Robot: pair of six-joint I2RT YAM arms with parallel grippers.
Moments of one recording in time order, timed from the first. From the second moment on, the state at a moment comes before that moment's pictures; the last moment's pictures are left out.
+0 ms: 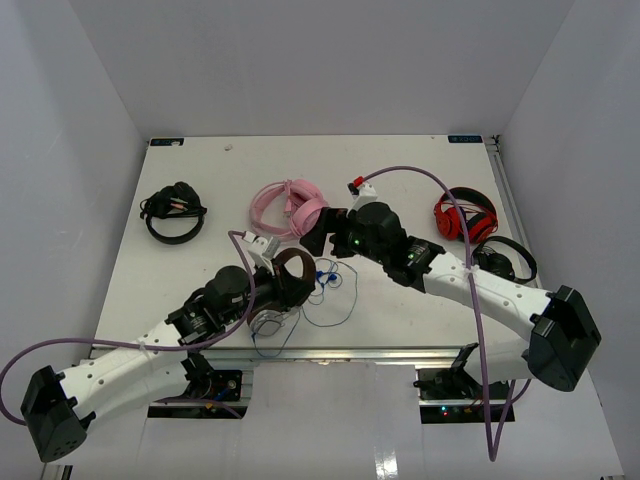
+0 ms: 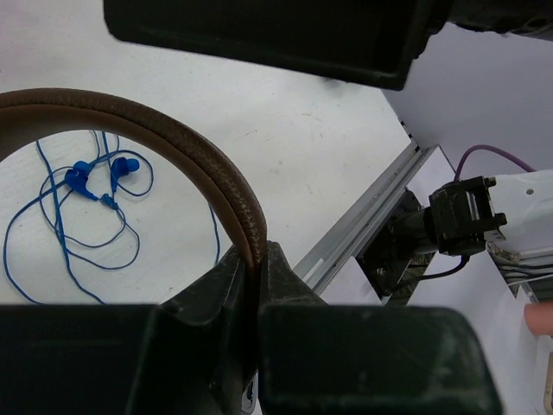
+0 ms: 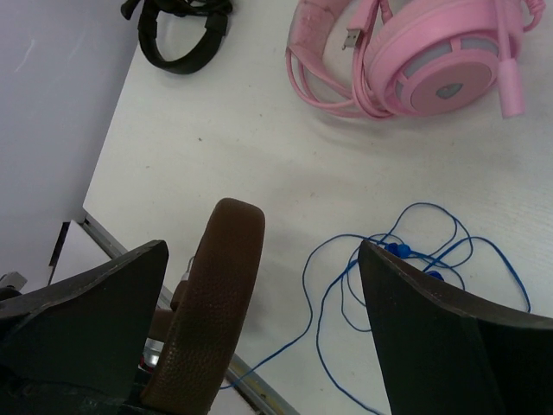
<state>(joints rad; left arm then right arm) -0.89 0.75 0.45 0.08 0.05 -0.62 0.89 1.32 0.96 -0.02 0.03 0.67</state>
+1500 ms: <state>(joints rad) -1.01 0.91 0.44 0.16 -0.11 -0.44 0.91 1.42 0.90 -0.02 -0.20 0.78</state>
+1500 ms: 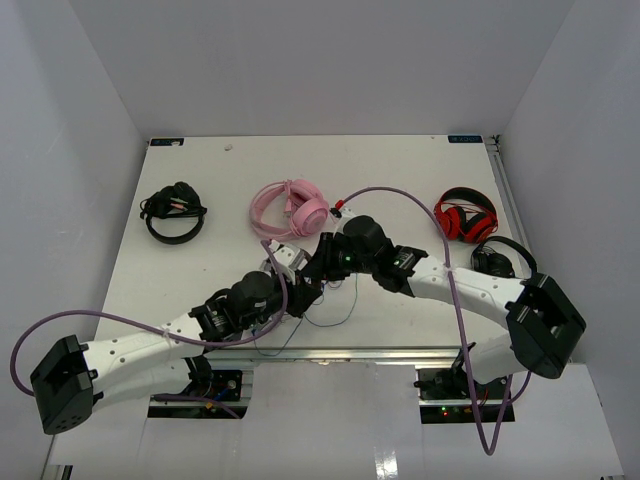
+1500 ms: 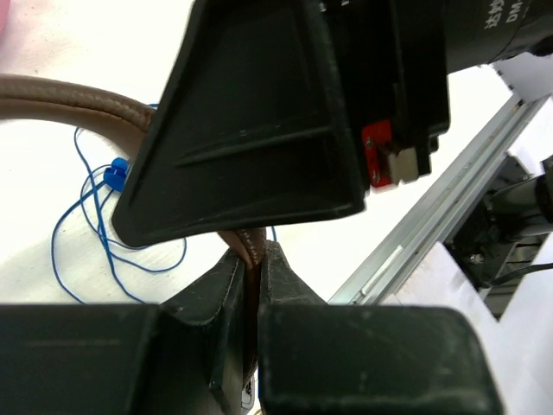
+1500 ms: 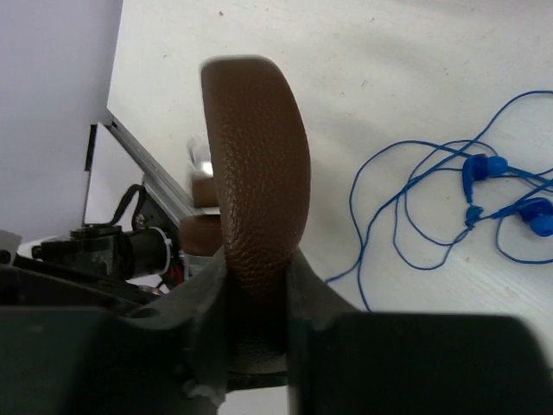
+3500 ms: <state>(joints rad) -1.02 1.14 1.08 -0.48 0.03 0.10 0.84 1.09 0.86 -0.41 -0.49 0.32</state>
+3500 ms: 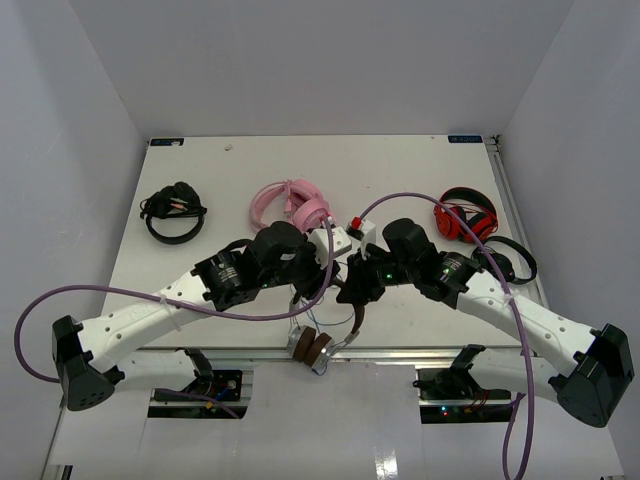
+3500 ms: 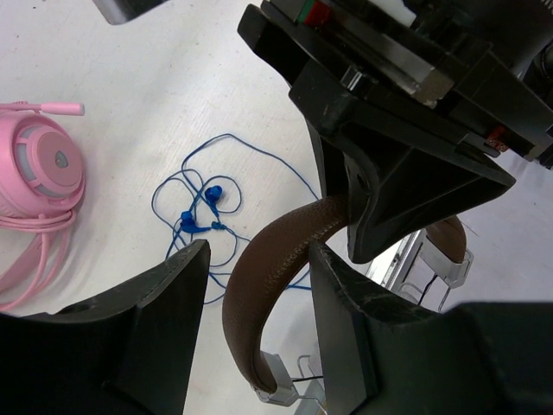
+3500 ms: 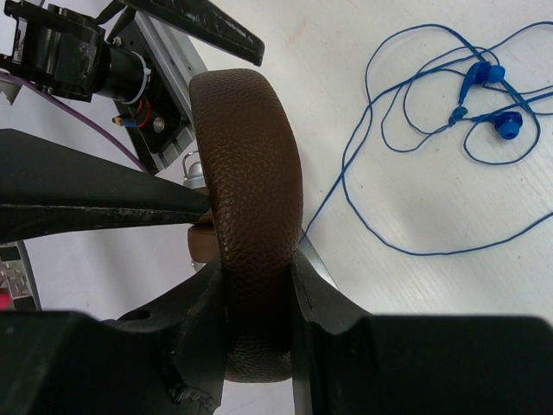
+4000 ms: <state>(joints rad) -1.02 1.15 1.07 -0.48 0.09 0.15 0.84 1.08 0.87 -0.46 -0.49 0.32</state>
